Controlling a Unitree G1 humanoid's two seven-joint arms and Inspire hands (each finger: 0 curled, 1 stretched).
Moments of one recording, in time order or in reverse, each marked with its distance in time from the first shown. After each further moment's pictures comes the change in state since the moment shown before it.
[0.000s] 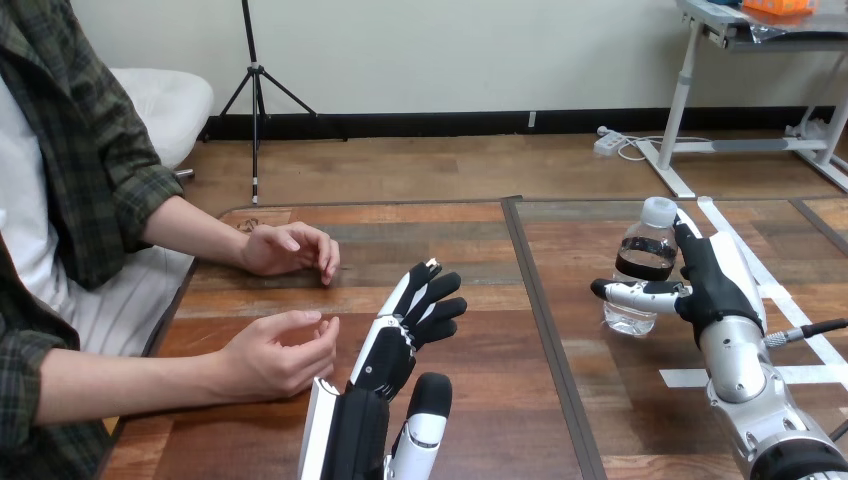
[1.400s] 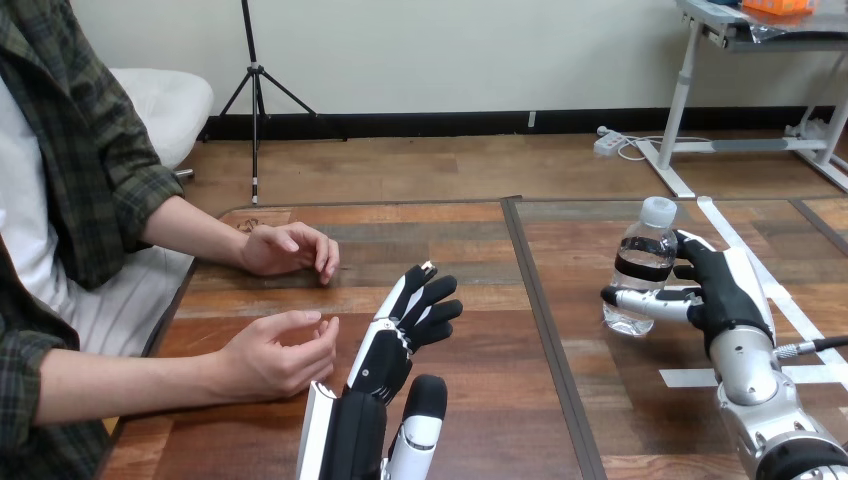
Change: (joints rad) left arm 0.009 0.000 -0.001 0.000 0.001 0.000 0.010; right arm -0.030 -0.011 -0.022 0.110 0.062 -0.029 0.017
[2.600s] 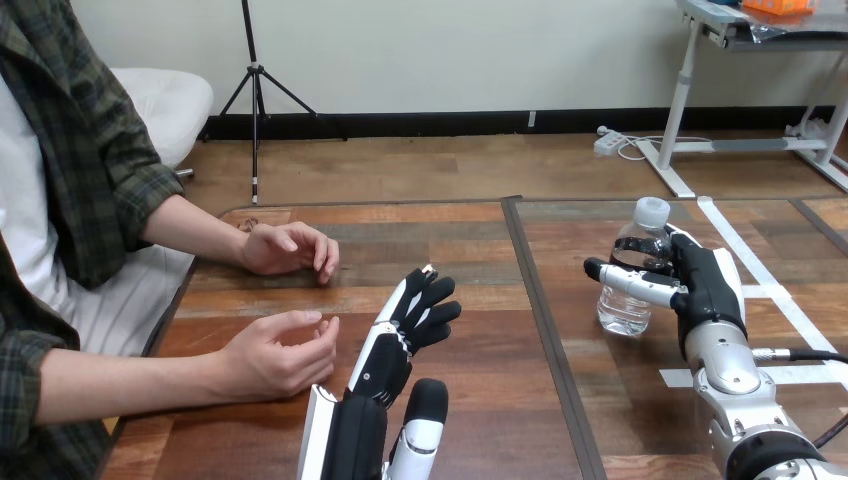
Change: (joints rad) left arm 0.008 0.000 -0.002 0.000 0.009 0.000 0.007; right arm -0.025 0.075 -0.121 0.000 0.170 -0.003 0.066
